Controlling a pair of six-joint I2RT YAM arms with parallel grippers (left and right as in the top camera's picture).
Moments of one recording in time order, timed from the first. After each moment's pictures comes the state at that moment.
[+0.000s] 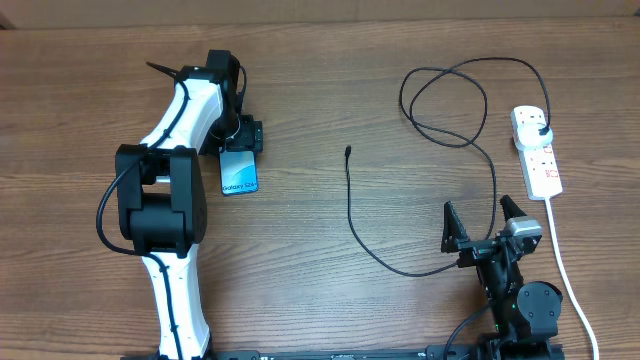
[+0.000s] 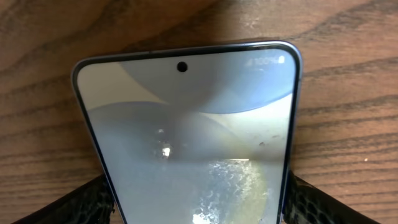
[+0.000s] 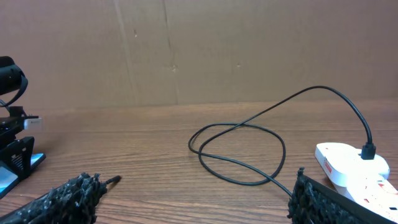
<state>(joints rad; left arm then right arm) -0.09 2.29 1.79 -1.05 0.01 -0.15 0.05 0.01 0.02 -0.03 -0.09 0.10</state>
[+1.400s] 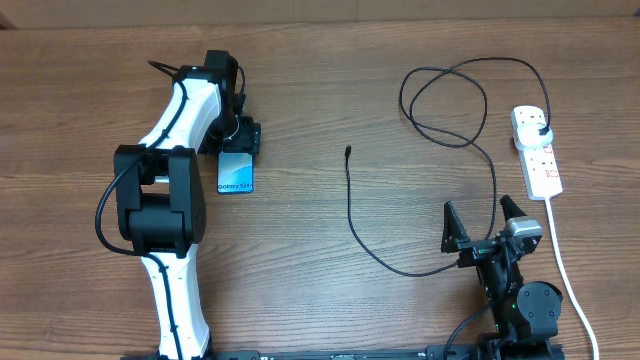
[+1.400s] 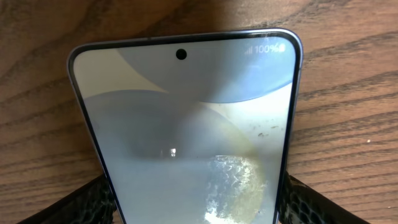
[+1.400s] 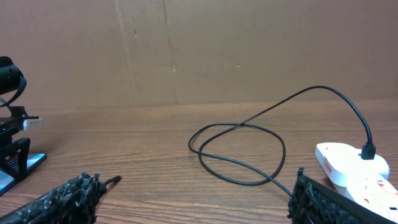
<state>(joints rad) -0.09 2.29 1.79 -1.06 0.02 -0.08 0.05 0.01 0.02 -0.03 -0.09 0.10</state>
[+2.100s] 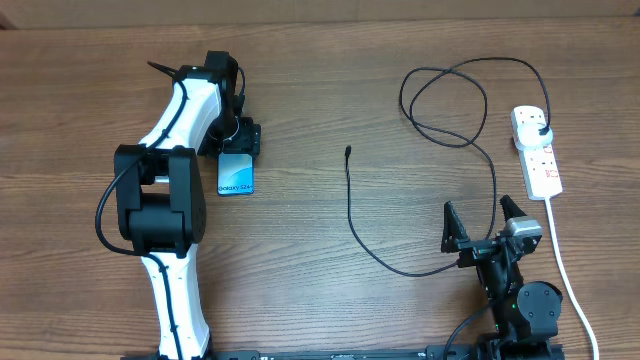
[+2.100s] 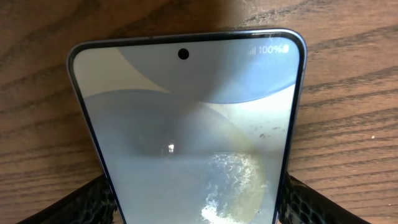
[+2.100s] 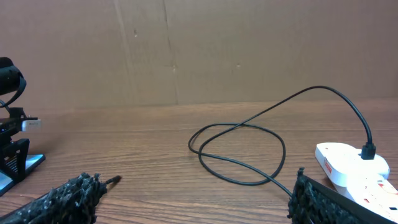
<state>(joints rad) -0.09 2.29 1.79 -1.09 0.02 -0.10 0.05 0.01 0.02 -0.03 -0.09 0.10</state>
